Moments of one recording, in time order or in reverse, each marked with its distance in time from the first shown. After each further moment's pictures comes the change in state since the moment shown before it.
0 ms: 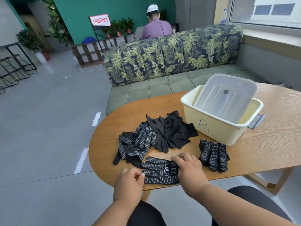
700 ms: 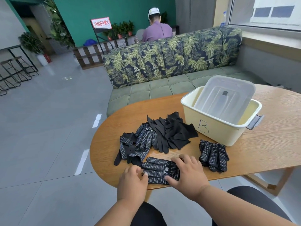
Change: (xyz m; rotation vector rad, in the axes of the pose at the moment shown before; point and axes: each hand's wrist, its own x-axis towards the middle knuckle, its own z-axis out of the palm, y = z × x) left_hand -0.006 0.017 -0.003 -0.017 0.012 -0.041; right_hand -0.012 -0.008 -0.010 -0.074 0.003 -0.021
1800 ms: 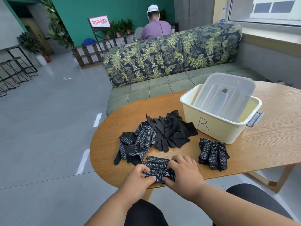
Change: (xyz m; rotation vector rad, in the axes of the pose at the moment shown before) left_hand 0.003 0.012 -0.019 -0.376 -0.470 -0.144; right_hand 0.000 -0.015 -0.010 0.047 -0.120 -0.096
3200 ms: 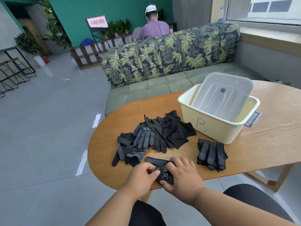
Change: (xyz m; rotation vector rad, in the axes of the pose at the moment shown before) left_hand 0.029 0.006 0.019 0.185 0.085 0.233; right_hand -0.001 0.011 0.027 -0.055 0.195 -0.075
